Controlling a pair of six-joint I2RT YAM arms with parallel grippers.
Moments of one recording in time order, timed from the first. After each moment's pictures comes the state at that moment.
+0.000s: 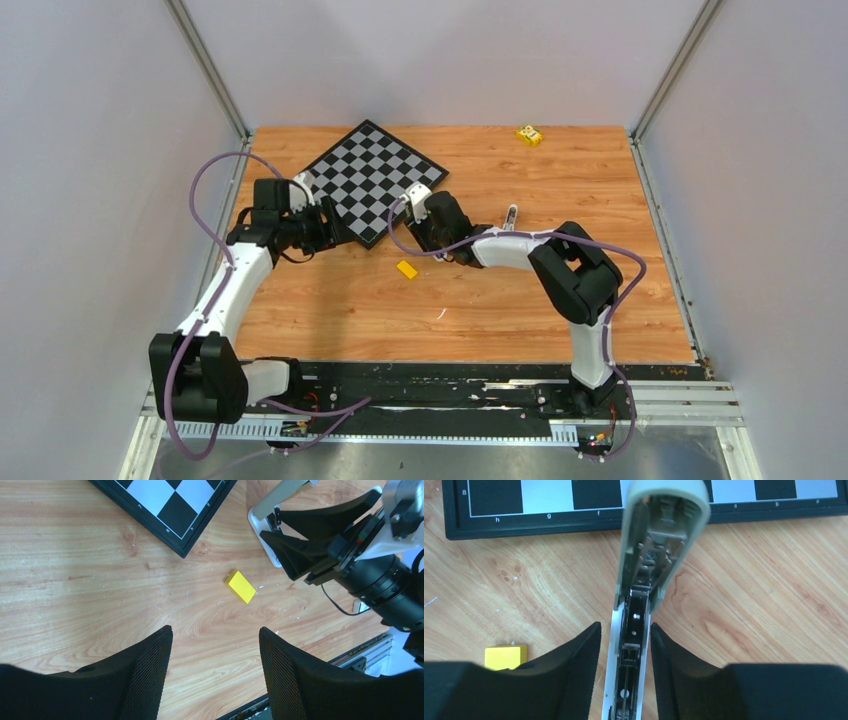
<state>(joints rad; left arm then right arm) -0.03 1.23 0.91 -0.50 0.46 -0.38 0.75 1.97 1.17 0.22 0.03 -0.11</state>
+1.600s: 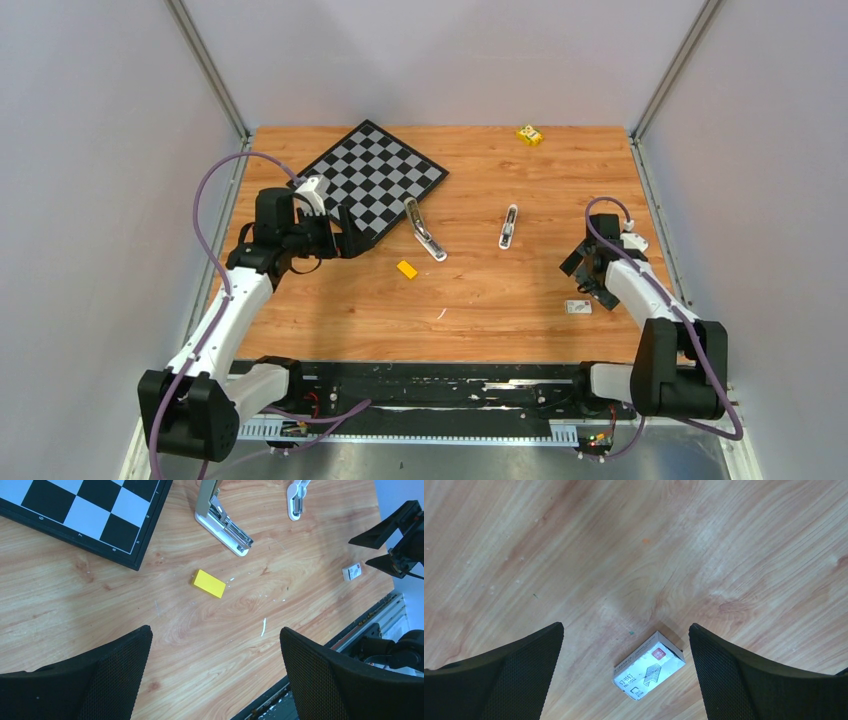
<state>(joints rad) -0.12 1.05 0.80 -0.38 0.54 -0.28 -0.04 1.25 0.67 -0.55 0.33 0.72</state>
